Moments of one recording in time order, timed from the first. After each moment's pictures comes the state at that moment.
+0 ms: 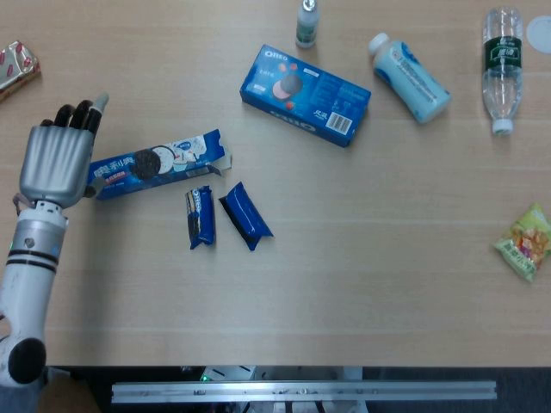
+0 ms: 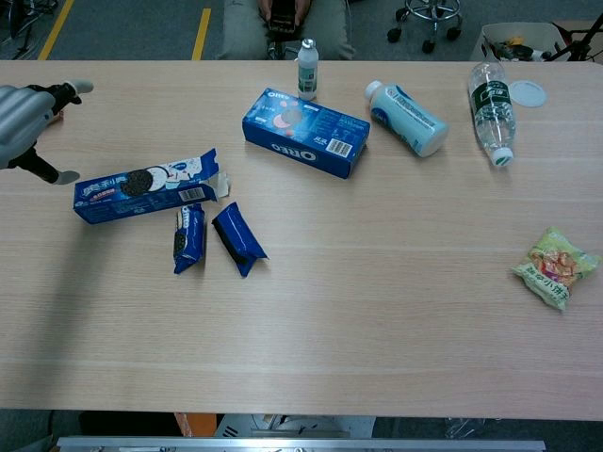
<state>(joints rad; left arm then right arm) -0.53 -1.33 -0.04 -1.68 1.03 1.27 0.60 0.02 -1.14 0.01 -1.37 -1.63 1.60 0.39</state>
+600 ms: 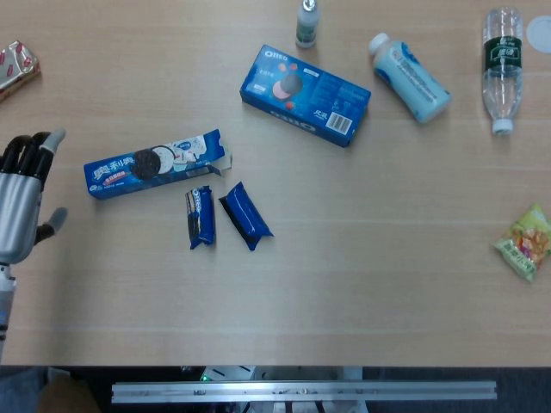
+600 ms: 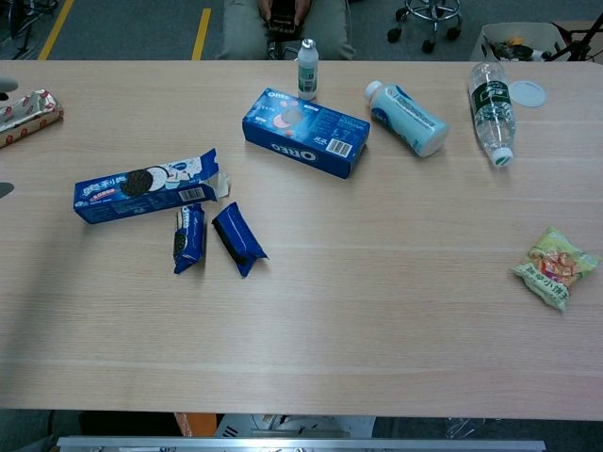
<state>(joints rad) -0.30 -1.23 0.07 -1.72 1.39 1.54 0.41 -0.01 -1.12 -0.01 -1.40 -1.64 1.63 0.38</state>
